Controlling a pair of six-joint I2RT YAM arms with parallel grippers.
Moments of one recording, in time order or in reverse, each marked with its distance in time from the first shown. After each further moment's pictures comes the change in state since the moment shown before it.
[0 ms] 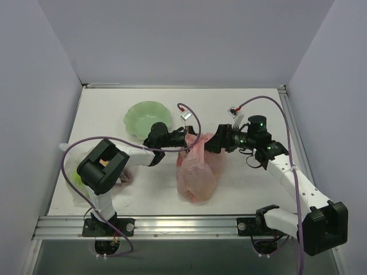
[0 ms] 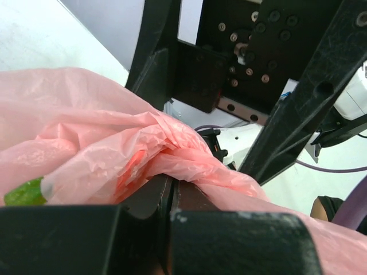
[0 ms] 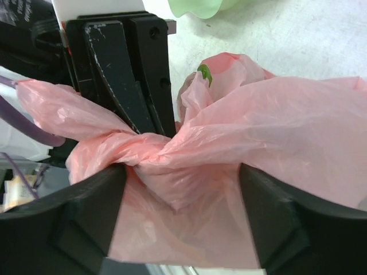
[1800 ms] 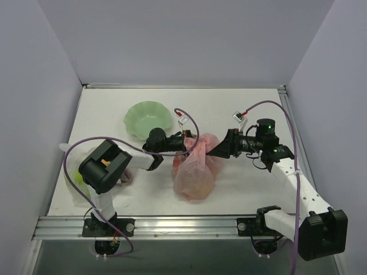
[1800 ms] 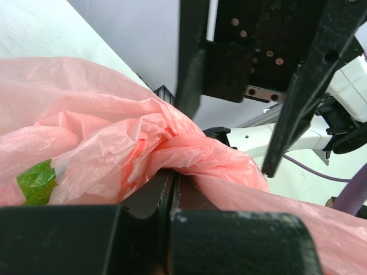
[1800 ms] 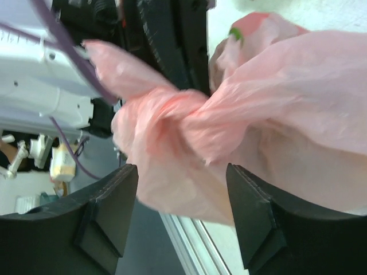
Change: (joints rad) left arm -0.004 0.019 -0.076 0.114 -0.041 0.011; right arm -0.133 -0.029 -0.030 -0.058 -0.272 -0.013
